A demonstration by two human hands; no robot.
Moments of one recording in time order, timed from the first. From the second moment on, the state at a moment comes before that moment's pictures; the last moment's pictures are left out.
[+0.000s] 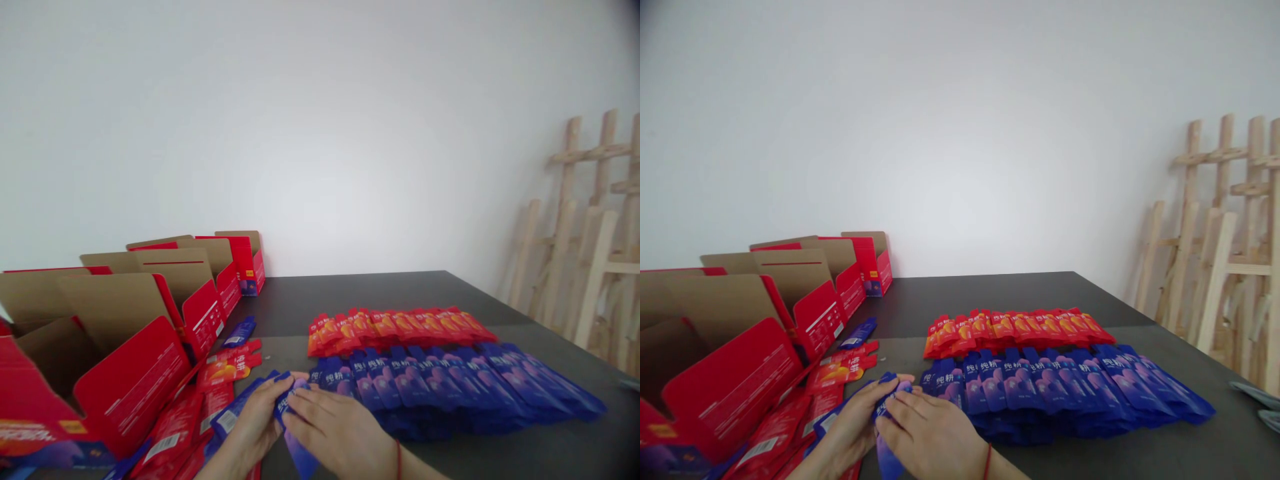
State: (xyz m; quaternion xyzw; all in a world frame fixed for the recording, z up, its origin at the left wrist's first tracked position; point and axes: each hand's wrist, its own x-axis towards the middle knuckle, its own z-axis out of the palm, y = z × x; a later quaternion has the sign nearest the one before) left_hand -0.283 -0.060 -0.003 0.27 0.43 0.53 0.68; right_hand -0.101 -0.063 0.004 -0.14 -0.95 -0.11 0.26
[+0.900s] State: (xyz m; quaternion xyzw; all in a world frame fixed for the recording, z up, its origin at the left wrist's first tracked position) left_hand -0.284 -0.052 -0.025 0.43 0.44 0.53 0.58; right_hand -0.067 0.097 0.012 -0.39 -0.90 -0.18 0.08
